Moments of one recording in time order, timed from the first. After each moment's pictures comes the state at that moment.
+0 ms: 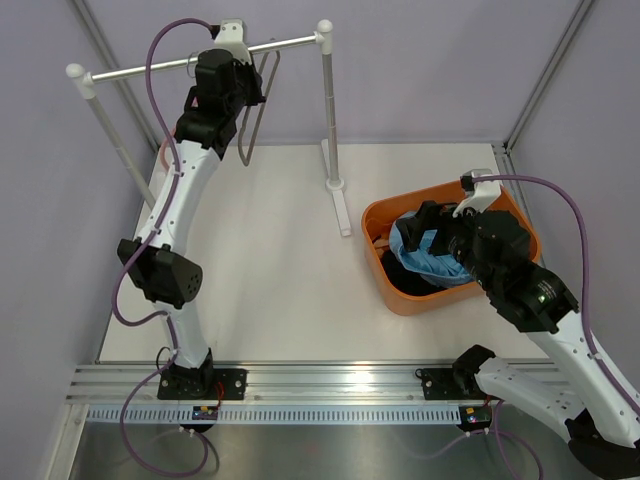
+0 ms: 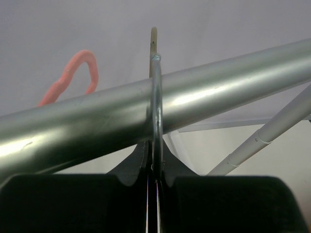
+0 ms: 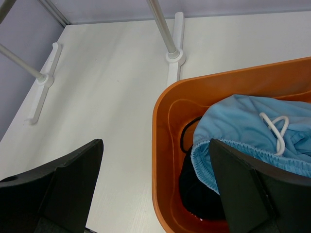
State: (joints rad) left arm -0.28 1.90 2.19 -0.41 -0.09 -0.16; right arm 0.64 0.80 1.14 -0.59 0.24 0.38
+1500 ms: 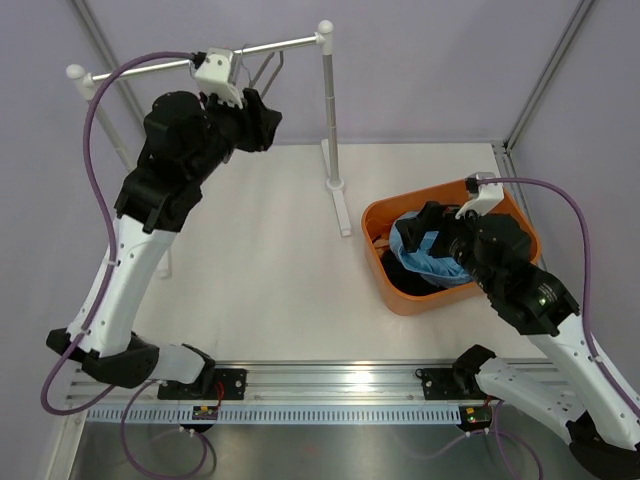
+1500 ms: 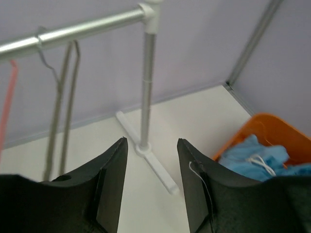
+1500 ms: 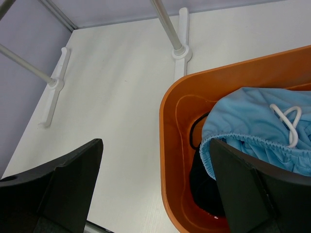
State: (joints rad) left arm -0.47 1.41 1.94 -0.57 -0.02 -0.15; right arm 0.64 0.78 1.12 -0.59 0.24 0.45
